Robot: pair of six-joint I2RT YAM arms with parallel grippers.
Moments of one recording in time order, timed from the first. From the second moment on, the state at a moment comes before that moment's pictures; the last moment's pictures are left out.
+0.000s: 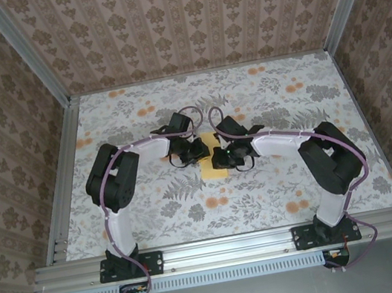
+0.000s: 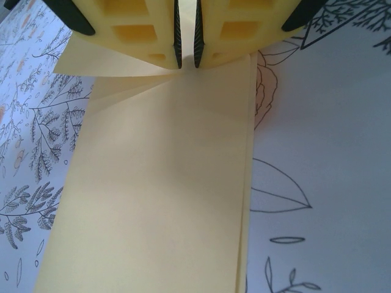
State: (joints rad) left arm -0.61 1.99 1.22 -0.35 0.47 -0.72; right arm 0.61 1.76 1.03 -0.37 -0.30 0.67
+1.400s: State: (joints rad) left arm -0.61 1.99 1.22 -0.35 0.46 -0.72; right arm 0.58 1.74 0.99 -0.43 -0.35 0.60
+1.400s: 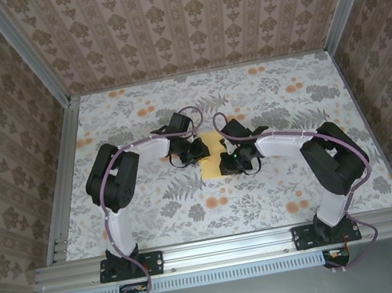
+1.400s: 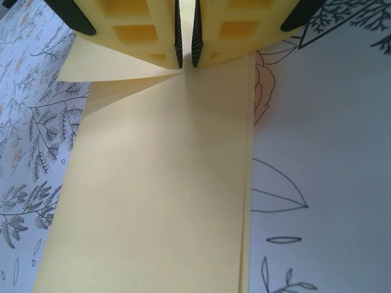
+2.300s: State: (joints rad) left arm -0.61 1.99 1.22 -0.35 0.46 -0.72; right arm 0.51 1.78 0.87 -0.20 -0.51 0.62
